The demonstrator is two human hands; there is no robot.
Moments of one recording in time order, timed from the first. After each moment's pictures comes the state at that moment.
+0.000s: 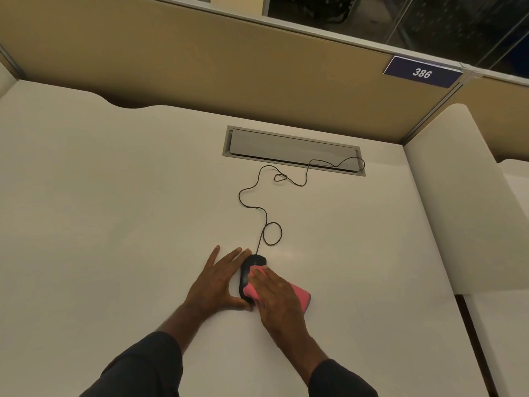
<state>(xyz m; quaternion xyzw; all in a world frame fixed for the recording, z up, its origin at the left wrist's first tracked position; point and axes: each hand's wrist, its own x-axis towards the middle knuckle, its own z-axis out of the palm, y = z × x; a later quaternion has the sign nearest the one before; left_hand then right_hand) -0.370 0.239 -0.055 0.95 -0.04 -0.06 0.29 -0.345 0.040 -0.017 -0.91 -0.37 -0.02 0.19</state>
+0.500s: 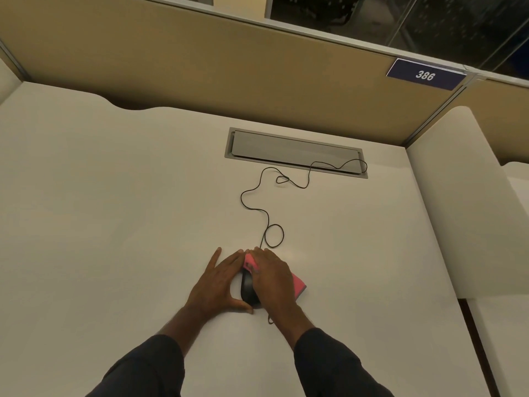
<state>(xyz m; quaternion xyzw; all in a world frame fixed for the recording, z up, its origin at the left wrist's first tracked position) -0.370 0.240 -0.051 0.95 -0.05 -0.02 0.31 -0.298 0.088 -0.017 -0.95 -0.24 0.08 0.19</state>
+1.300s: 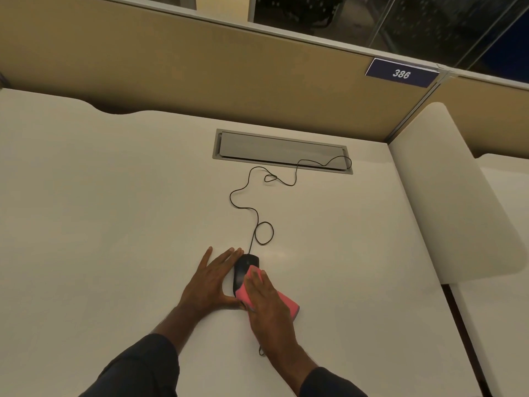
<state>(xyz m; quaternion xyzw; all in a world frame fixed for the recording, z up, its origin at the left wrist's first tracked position) -0.371 0.238 -0.049 0.95 -0.05 -0.04 0.30 -0.369 0.048 -0.004 -0.93 -0.26 0.15 0.22</state>
